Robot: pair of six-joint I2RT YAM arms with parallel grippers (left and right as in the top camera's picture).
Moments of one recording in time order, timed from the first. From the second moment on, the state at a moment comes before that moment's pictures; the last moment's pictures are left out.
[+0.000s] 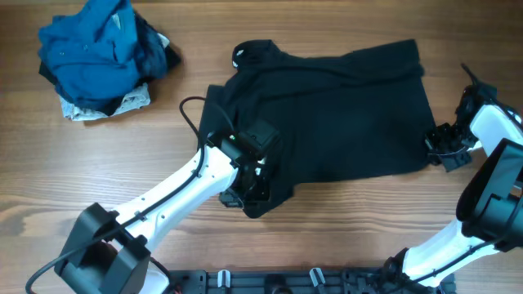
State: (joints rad) left arm -0.73 1.60 1.10 -1.09 0.29 -0.64; right arm -0.44 1.91 1.17 -0.88 0.04 0.72
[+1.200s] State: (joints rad) left arm -0.43 1.52 1.10 -0.85 0.36 -0.67; right arm -0.44 1.59 1.12 -0.99 0.12 0.84
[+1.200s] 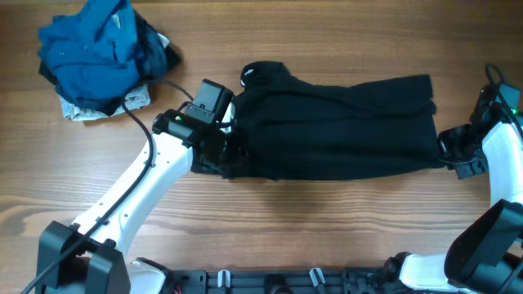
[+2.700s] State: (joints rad) left arm -0.38 1.49 1.22 -0.59 0.14 -0.58; right arm -0.39 1.57 1.29 -0.82 -0.30 0.40
